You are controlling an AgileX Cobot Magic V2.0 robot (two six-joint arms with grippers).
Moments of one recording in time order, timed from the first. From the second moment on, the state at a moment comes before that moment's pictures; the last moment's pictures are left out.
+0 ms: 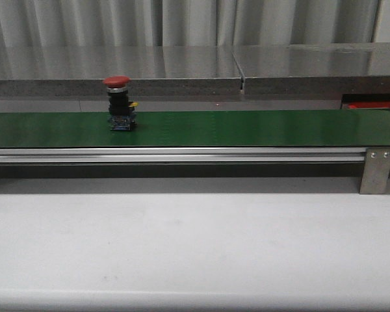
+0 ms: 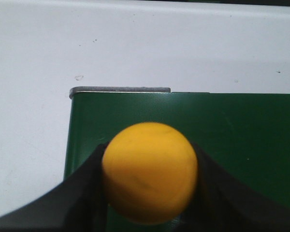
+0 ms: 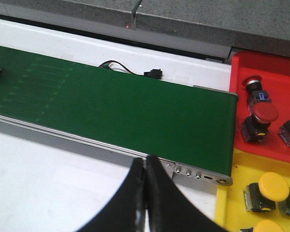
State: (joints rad) left arm 0.28 1.90 -1.40 -0.63 0.52 0.87; right arm -0.11 0.86 -0.83 0.52 0.63 -0.54
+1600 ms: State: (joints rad) left arm -0.02 1.02 -0.82 -0.79 0.41 0.89; right arm -0.11 0.86 -0.83 0.52 0.63 -0.54
